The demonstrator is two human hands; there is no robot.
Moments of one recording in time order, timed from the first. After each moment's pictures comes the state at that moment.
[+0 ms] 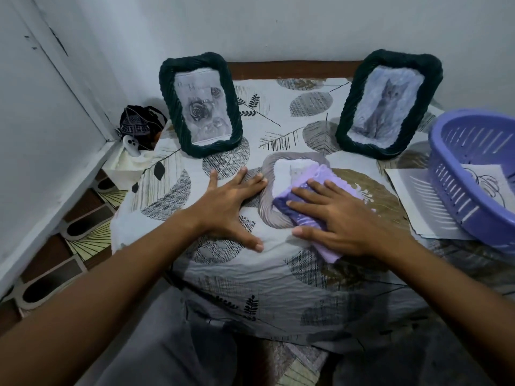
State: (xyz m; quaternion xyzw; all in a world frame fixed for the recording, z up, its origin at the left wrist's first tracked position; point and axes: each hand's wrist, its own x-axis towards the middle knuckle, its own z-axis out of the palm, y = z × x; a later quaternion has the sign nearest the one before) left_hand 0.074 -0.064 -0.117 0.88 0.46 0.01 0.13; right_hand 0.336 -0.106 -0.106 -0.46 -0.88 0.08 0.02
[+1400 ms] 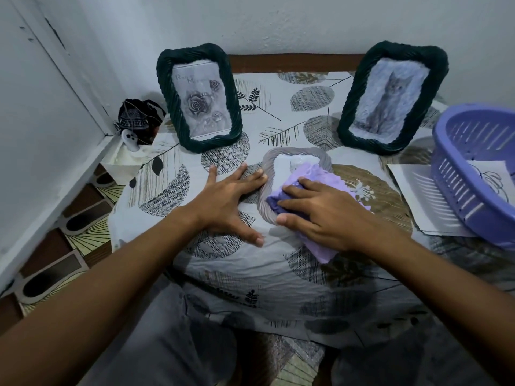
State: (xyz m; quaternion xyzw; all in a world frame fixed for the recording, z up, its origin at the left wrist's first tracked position) left_hand 0.077 -0.068 -0.114 0.87 0.46 0.03 0.14; right_hand 0.307 -0.115 -0.084 -0.46 -0.88 0.07 0.02
